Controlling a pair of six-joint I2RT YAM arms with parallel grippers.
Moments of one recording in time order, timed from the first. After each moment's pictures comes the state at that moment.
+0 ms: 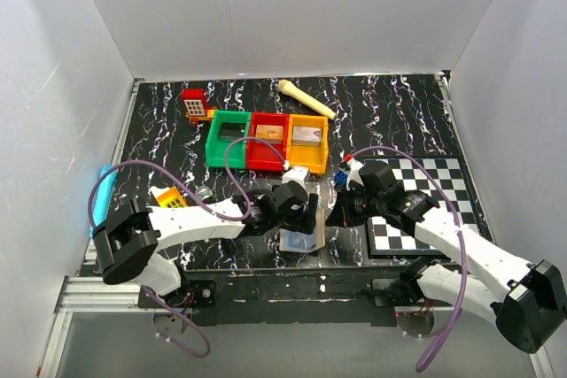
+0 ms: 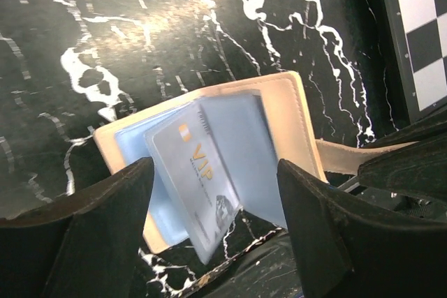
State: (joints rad) left arm -1.12 1.49 0.87 -0.19 -0.21 -0.69; right arm 0.68 0.97 0.63 -0.48 -0.37 0.49
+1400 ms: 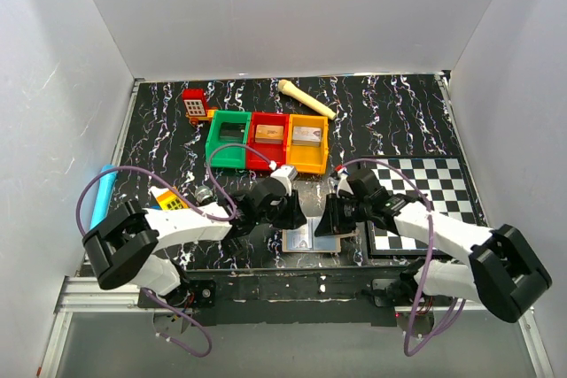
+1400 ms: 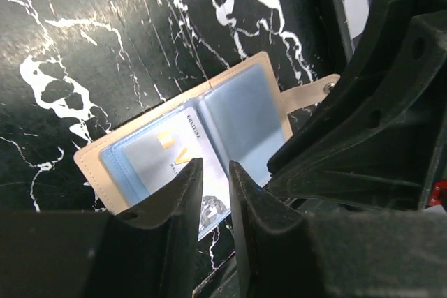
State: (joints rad) left arm -0.99 1.41 0.67 0.09 0.01 -0.72; right arm 0.68 1.15 0.53 -0.24 -0.50 0.64
